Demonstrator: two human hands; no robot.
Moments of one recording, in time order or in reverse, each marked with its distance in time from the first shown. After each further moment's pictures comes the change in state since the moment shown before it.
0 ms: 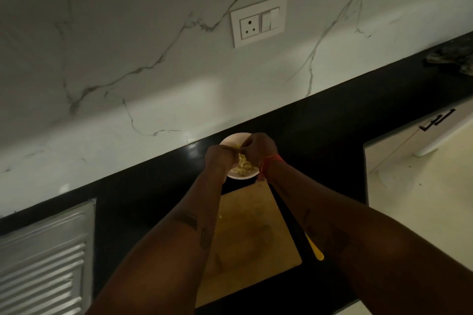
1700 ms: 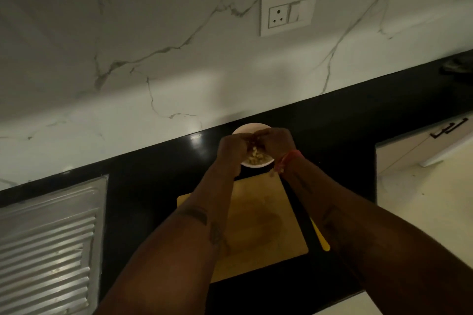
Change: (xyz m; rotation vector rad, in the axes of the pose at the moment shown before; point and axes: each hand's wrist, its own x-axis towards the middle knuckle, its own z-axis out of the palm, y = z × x) left_hand -0.023 -0.016 -0.009 -0.453 -0.144 -0.065; right_hand -0.011 0.004 0.010 -0.017 -0.038 -0.024
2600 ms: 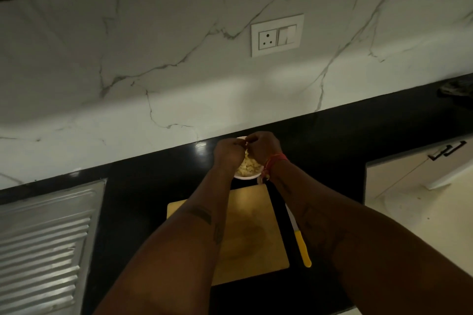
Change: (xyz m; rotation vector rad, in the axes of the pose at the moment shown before) left_hand -0.052 0.028 0.024 0.217 0.143 0.239; right_hand 0.003 -0.010 -0.027 0.122 -0.004 -0.085
